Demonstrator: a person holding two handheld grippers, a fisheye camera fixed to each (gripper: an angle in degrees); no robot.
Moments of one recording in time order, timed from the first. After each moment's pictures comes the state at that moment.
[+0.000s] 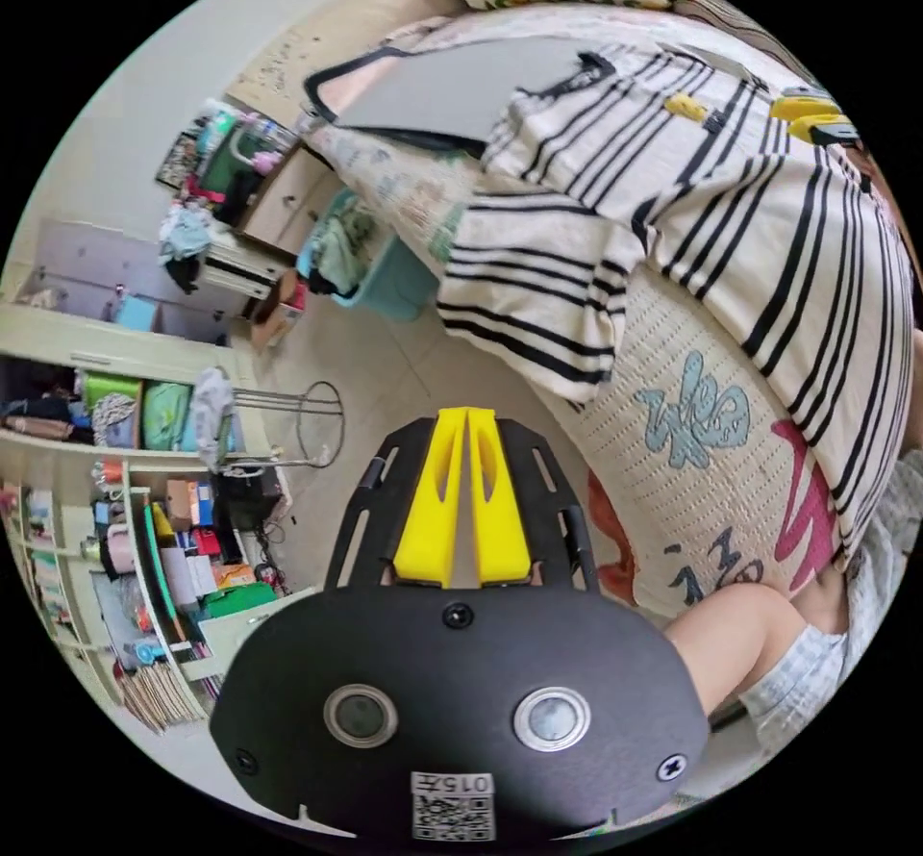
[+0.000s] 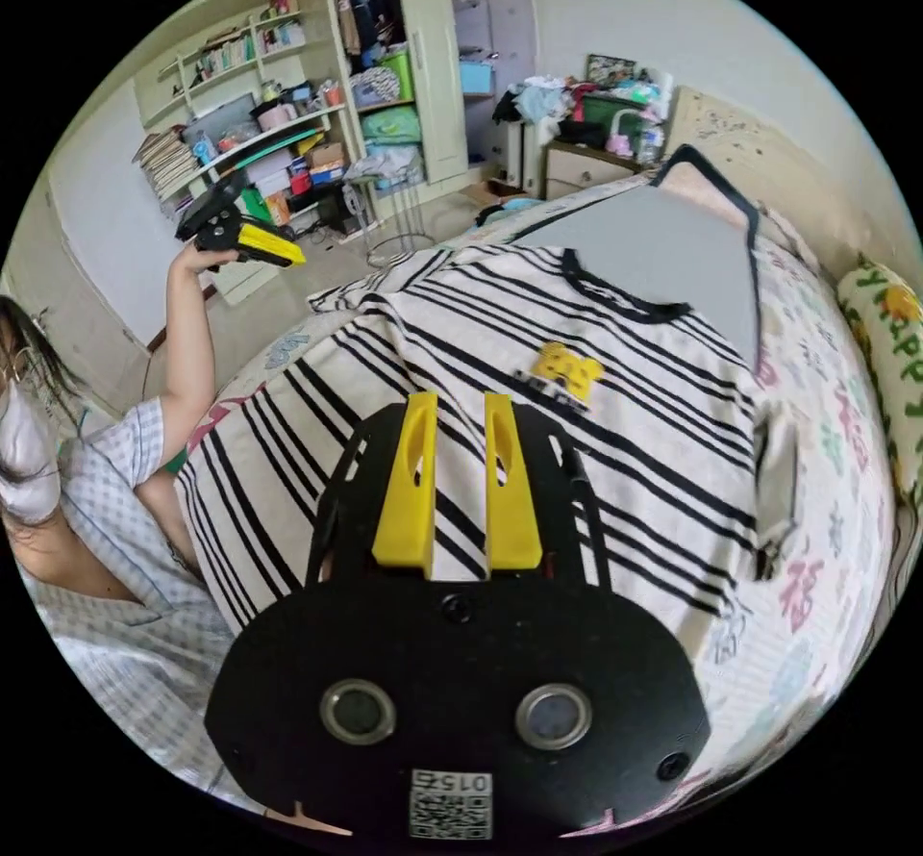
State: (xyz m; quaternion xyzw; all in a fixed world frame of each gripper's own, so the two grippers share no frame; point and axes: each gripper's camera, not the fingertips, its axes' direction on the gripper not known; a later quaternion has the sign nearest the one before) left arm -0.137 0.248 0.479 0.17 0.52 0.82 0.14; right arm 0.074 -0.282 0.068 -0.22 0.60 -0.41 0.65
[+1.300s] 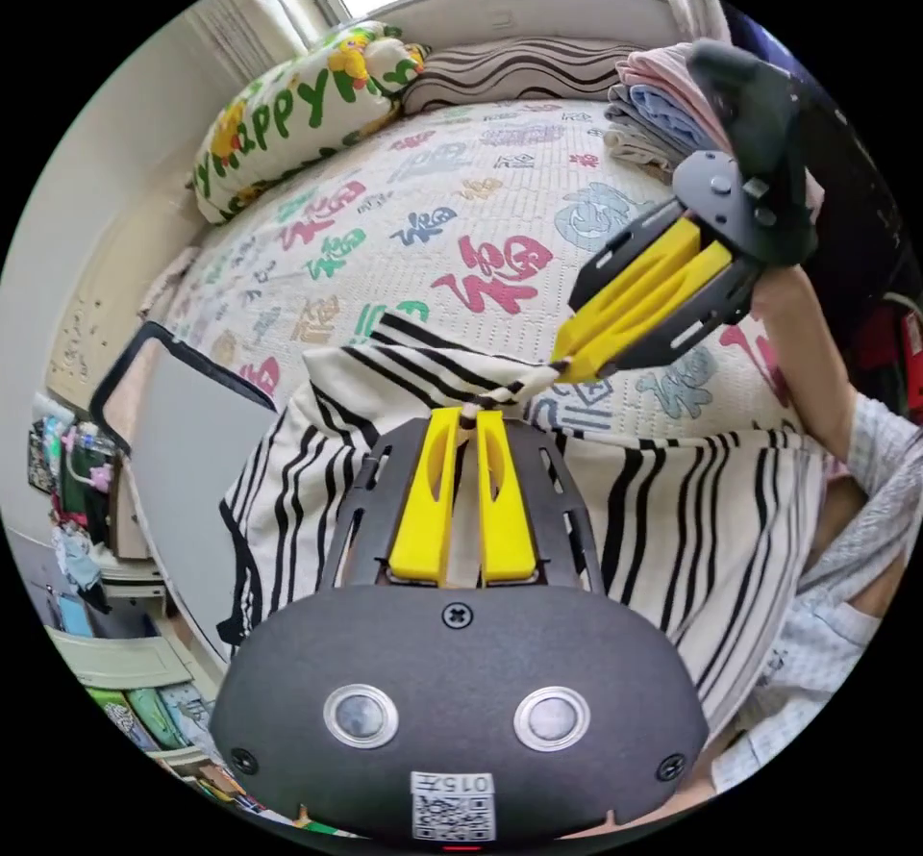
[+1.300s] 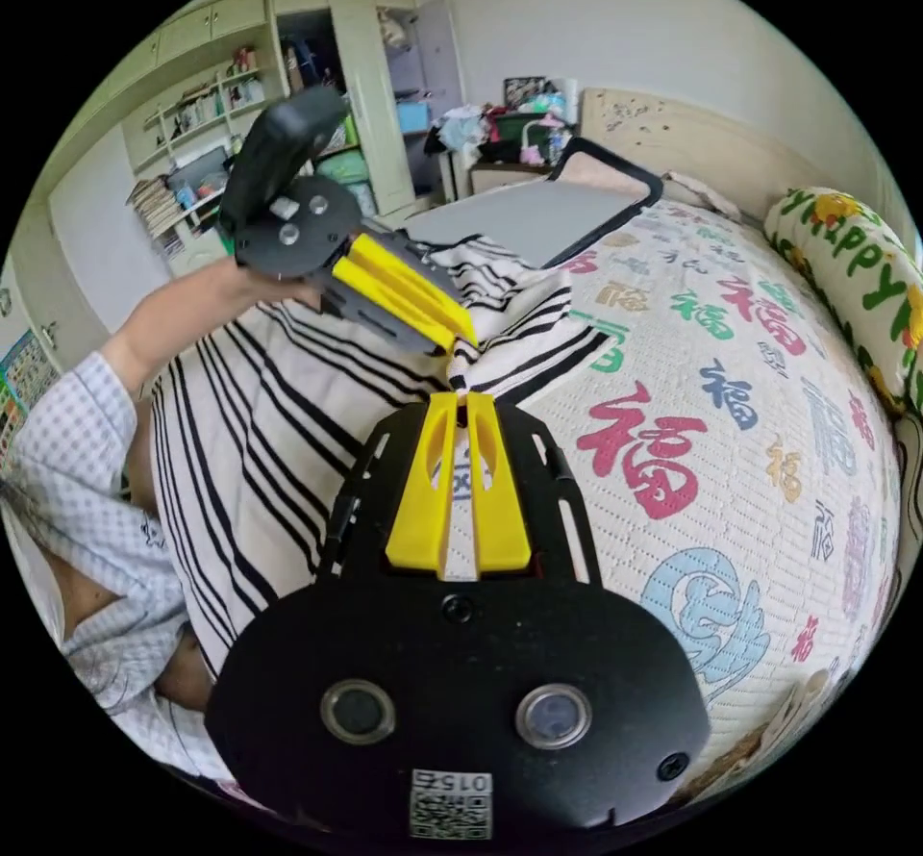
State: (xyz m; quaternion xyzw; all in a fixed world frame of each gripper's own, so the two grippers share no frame) left arm -0.411 0.527 0.215 0.13 0.60 0.76 -0.20; right arm 0.065 -0.366 -0.270 -0.23 0.57 -0.40 0.68
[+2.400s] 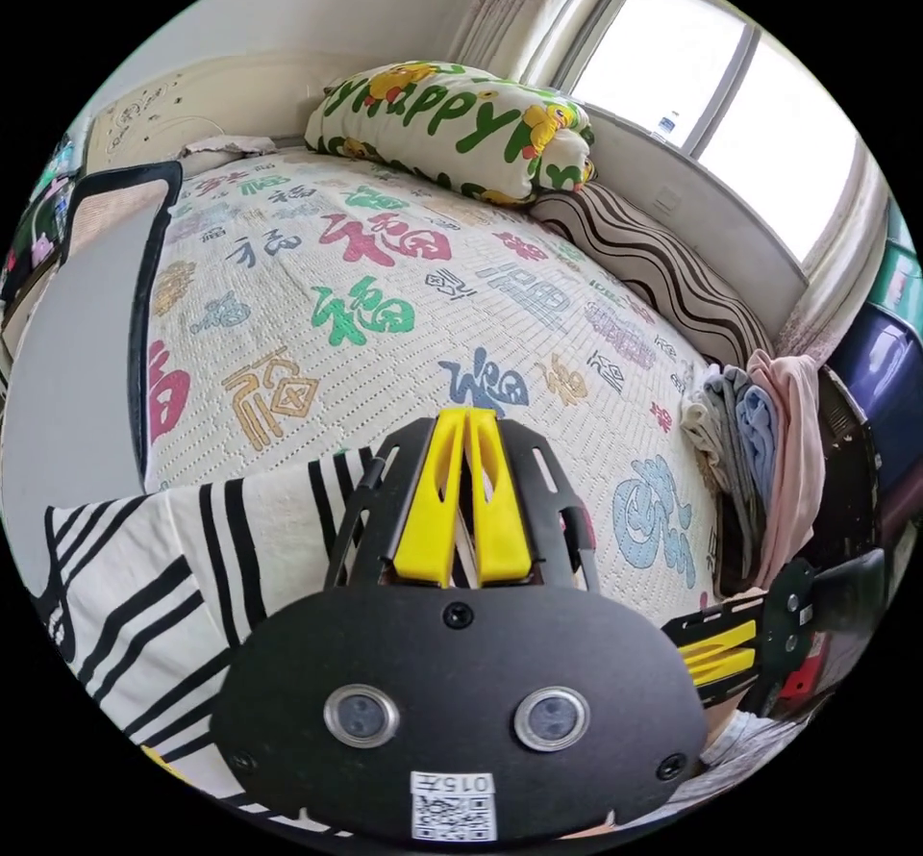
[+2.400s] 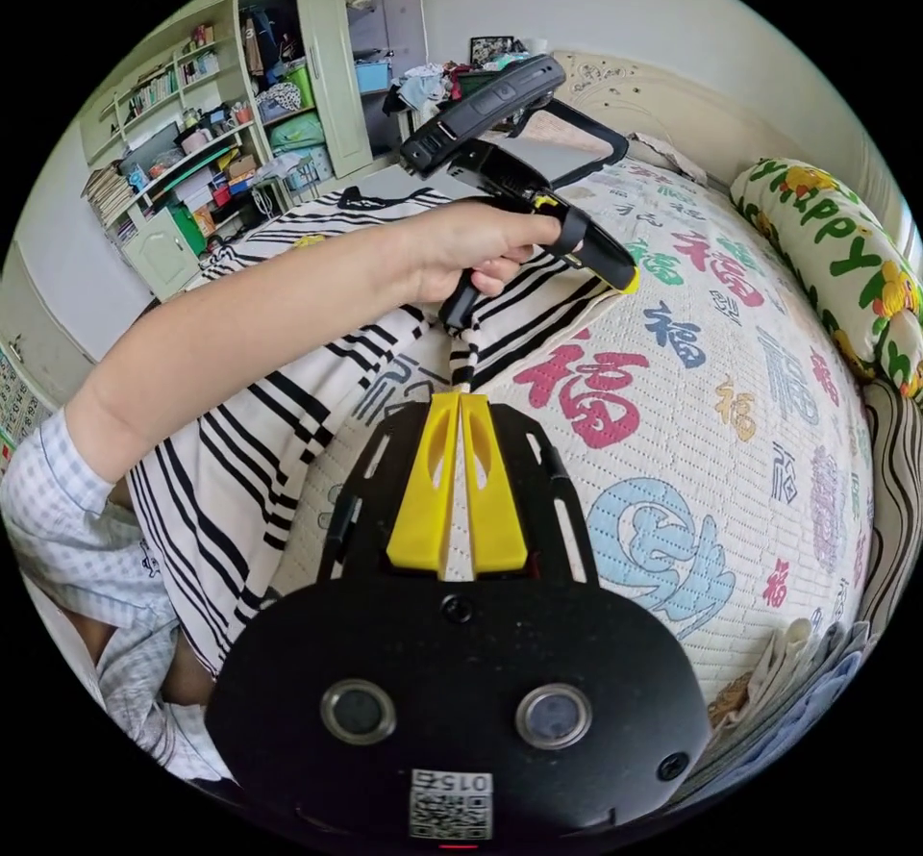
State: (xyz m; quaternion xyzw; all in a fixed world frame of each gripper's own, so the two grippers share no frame) left arm -0.250 0.609 0.118 -0.18 0.70 0.69 -0.06; right arm 0.058 -0.360 -0.299 -0.20 0.64 -0.37 0.64
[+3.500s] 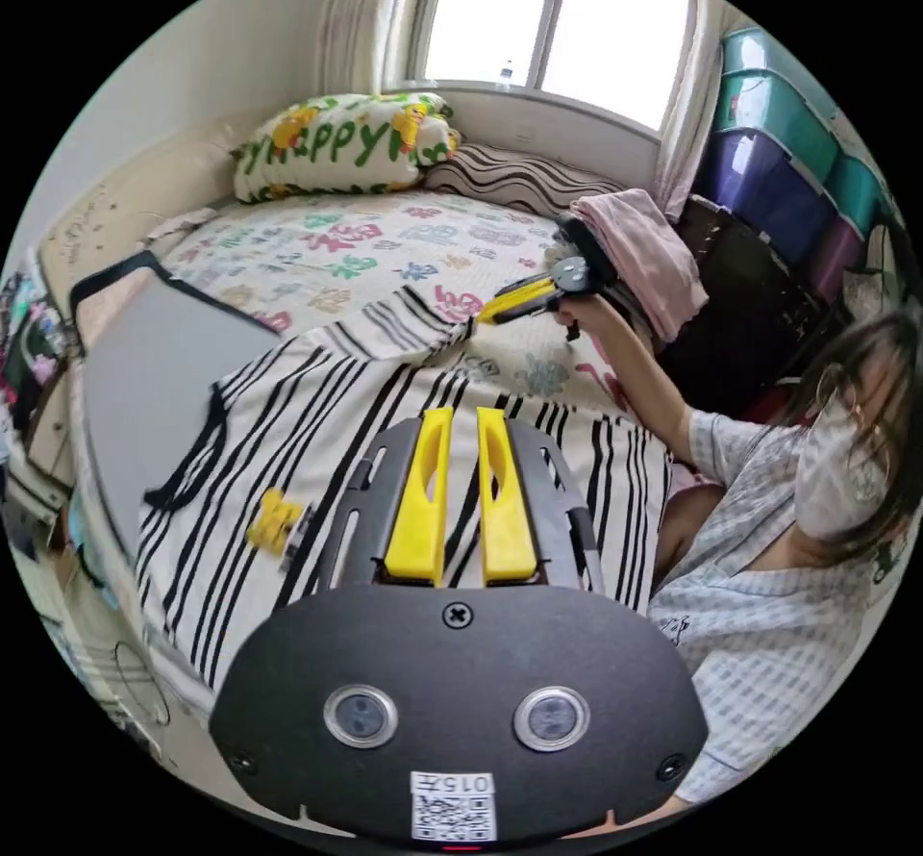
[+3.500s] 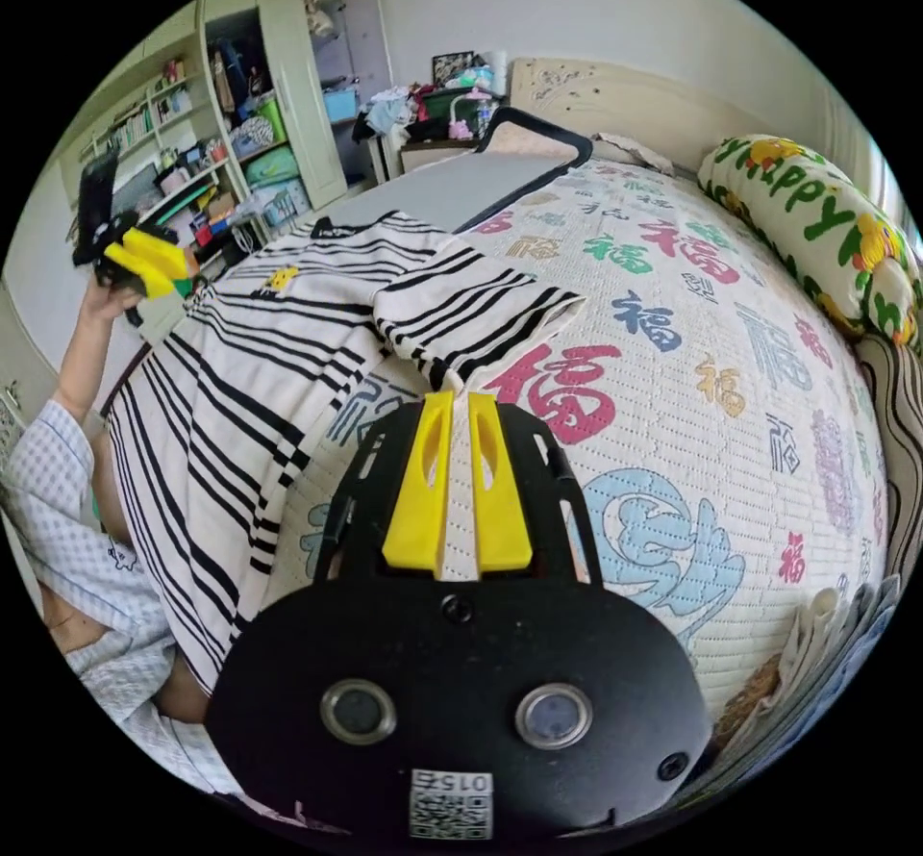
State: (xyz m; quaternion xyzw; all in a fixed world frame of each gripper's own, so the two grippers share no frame) left arm -0.212 0.281 0.293 -0.03 0.70 0.69 -0.17; right arm 0.049 -0.343 -0.305 -0.12 0.63 -0.36 0.67
